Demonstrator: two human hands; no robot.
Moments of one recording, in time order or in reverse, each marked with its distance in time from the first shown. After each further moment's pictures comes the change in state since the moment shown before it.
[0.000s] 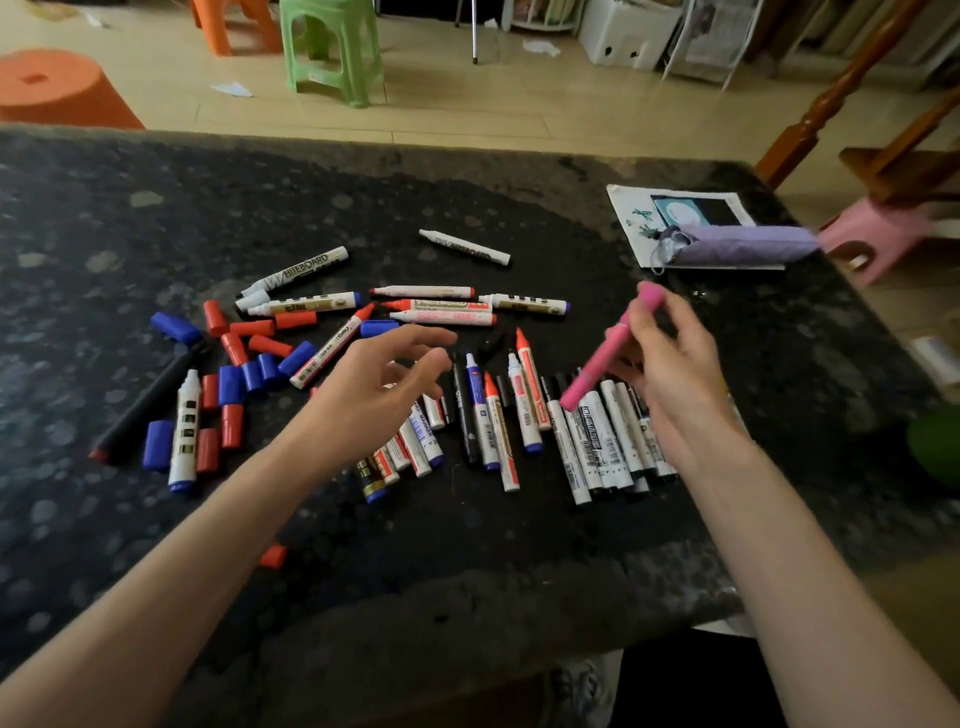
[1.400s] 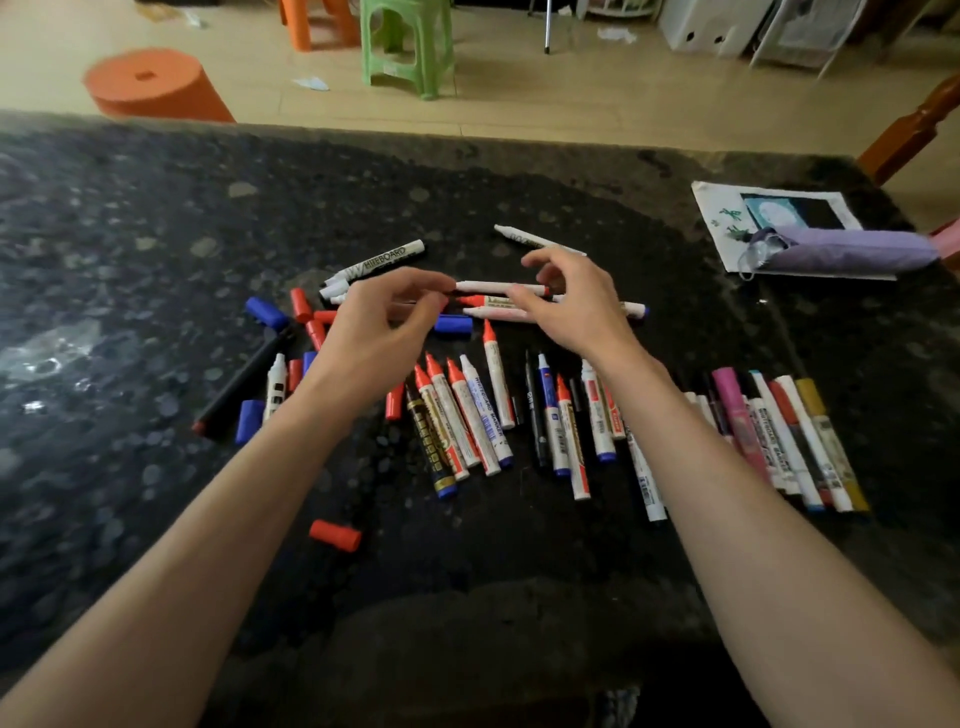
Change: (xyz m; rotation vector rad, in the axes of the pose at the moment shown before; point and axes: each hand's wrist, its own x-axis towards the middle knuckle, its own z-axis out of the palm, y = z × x) left_hand 0.017 -0.012 -0.051 0.032 0.297 -0.015; right_hand 0.065 0.025 0.136 -0.851 -0.331 -0.525
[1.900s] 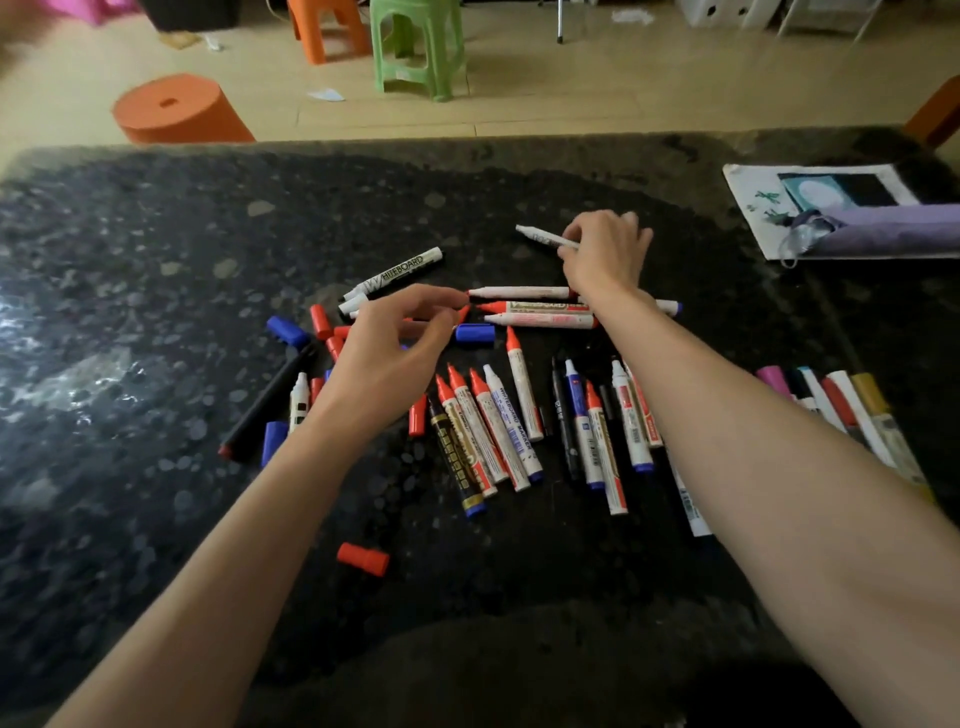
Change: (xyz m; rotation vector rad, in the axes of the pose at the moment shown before) left_hand -0.001 -0.003 -0.006 0.036 -0.032 -0.030; right_hand 0.082 0.015 0.028 -0.404 0.198 0.201
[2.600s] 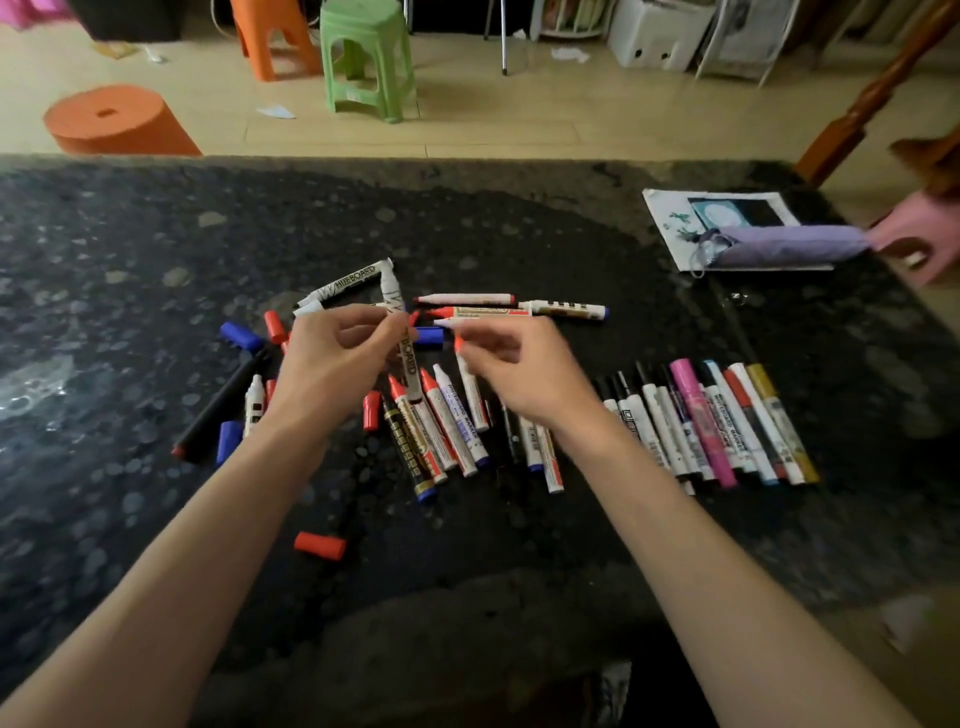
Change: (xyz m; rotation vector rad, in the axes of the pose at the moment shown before) left_hand -0.020 0.008 0.005 -0.245 0.094 -0.141; right_hand -0.155 -0.003 -0.079 0.845 -0.415 -0.085
